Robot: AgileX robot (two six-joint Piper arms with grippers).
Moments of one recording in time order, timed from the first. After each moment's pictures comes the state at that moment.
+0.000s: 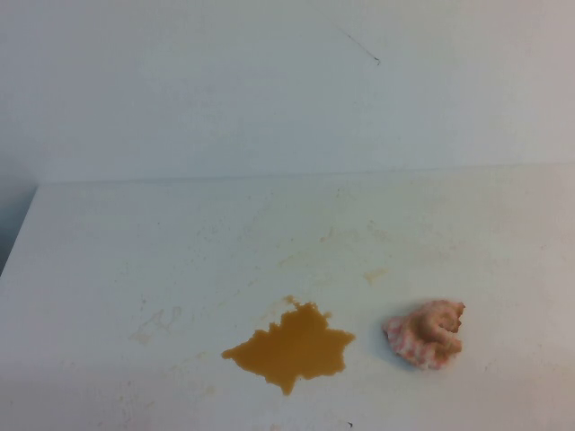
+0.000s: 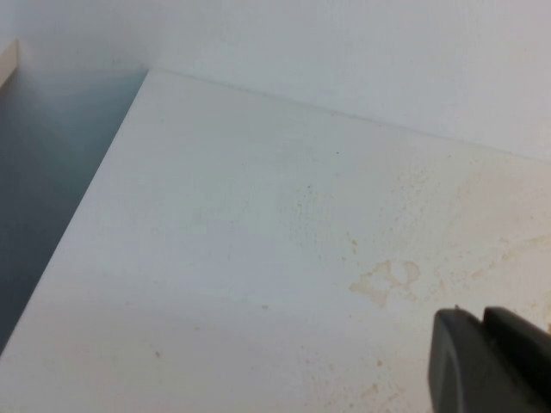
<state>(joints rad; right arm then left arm) 0.02 -0.01 0.02 -0.05 0.43 -0.14 -0.04 -0.03 0.03 -0.11 0.29 -0.27</state>
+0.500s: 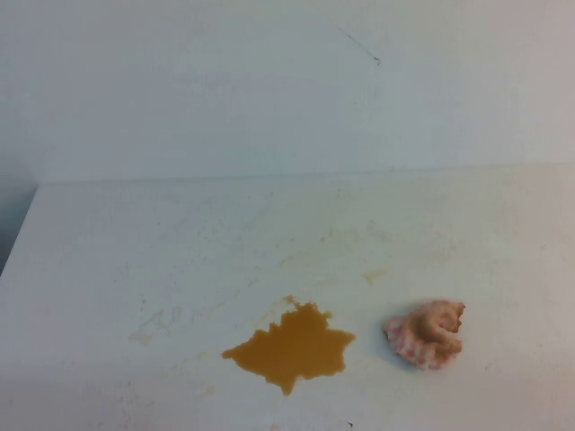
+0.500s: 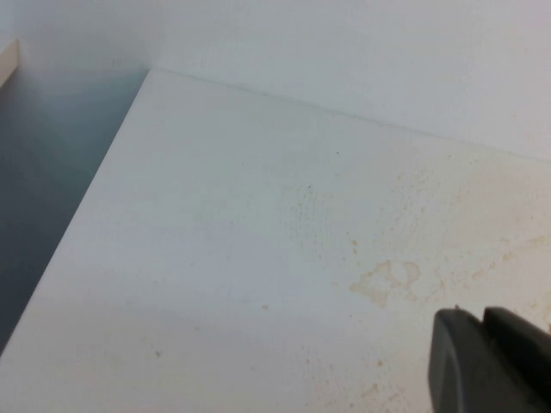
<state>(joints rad) 0.02 -0.01 0.02 -0.08 0.43 -0.14 -0.04 -0.03 0.03 -0.11 0.29 -0.27</state>
